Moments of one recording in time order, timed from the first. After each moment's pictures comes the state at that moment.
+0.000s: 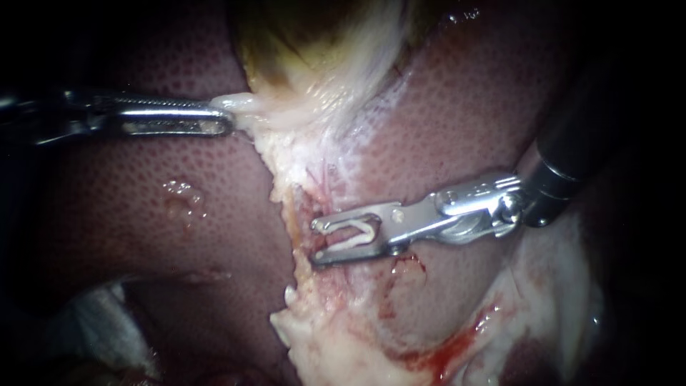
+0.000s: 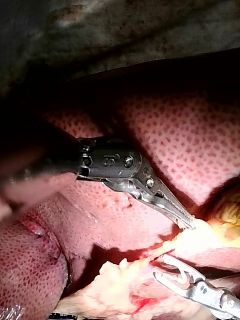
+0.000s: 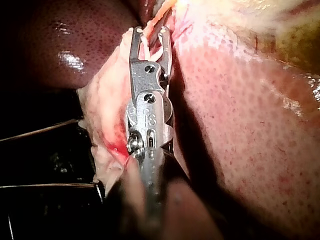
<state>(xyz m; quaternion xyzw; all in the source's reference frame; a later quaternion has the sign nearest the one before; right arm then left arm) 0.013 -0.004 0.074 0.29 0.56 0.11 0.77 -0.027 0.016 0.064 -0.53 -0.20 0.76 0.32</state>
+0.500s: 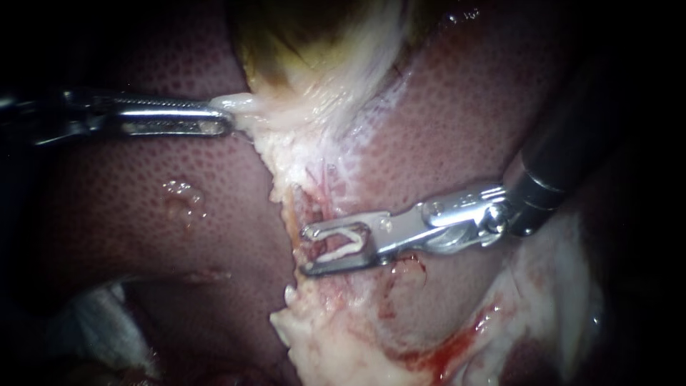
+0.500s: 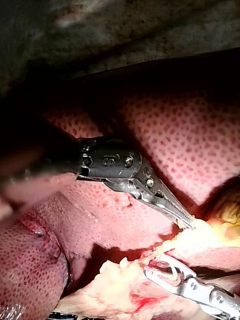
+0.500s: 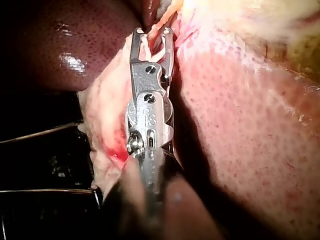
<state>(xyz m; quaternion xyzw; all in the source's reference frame) 0.015 -0.007 0.077 0.28 0.56 0.10 0.77 -0.027 0.016 0.064 -0.53 -0.20 0.76 0.32</state>
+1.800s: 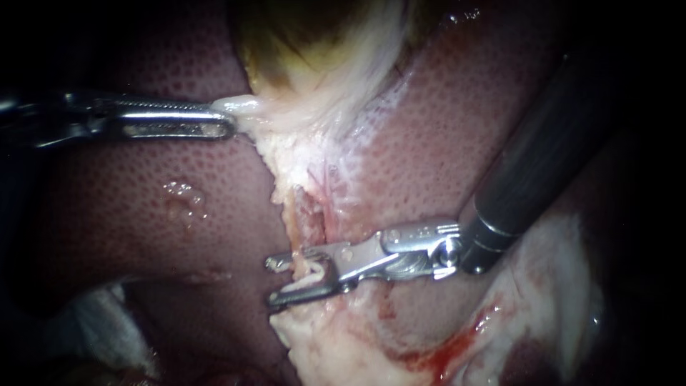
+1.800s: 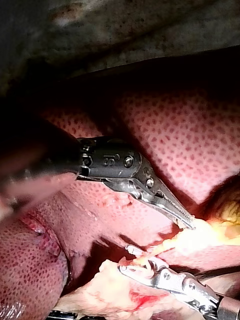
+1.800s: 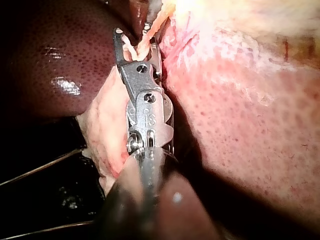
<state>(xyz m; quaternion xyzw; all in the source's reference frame) 0.020 -0.011 0.080 0.35 0.57 0.12 0.73 -0.027 0.016 0.064 -0.53 -0.20 0.76 0.32</state>
